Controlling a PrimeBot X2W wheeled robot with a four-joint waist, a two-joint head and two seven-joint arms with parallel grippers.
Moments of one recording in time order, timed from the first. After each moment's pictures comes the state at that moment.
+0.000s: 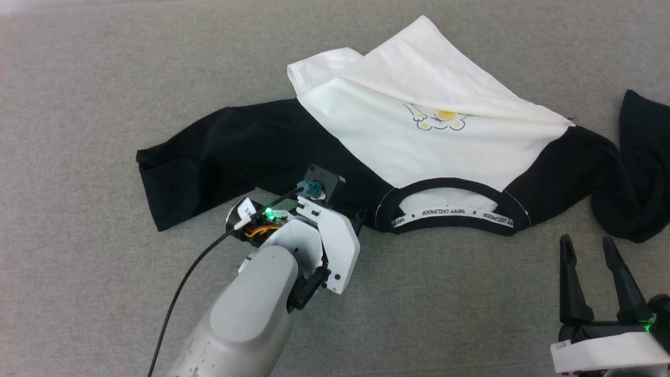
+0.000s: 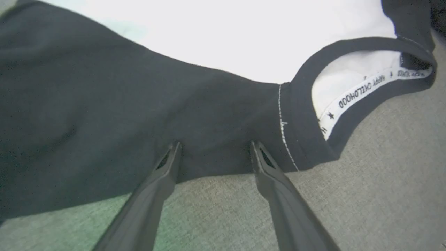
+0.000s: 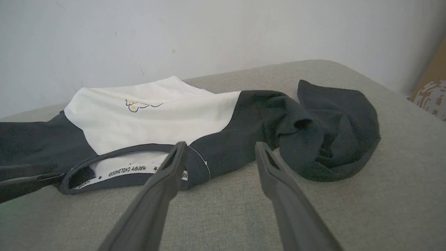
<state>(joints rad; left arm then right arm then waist) -0.57 0.05 -0.52 0.52 -0.25 -0.04 0.31 0.12 -0.05 -0.11 -0.04 0.24 0.13 -0.26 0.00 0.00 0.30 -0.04</state>
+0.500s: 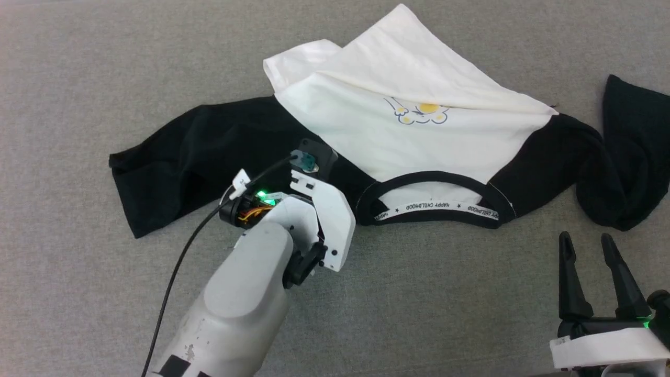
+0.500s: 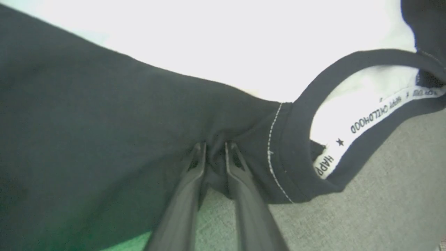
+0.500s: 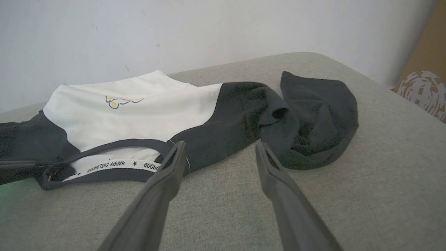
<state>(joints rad) -0.64 0.05 -0.51 0.57 -0.31 -0.02 0.43 0.10 -0.05 -0.11 -0.02 0.25 0.13 -0.26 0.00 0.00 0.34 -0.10</state>
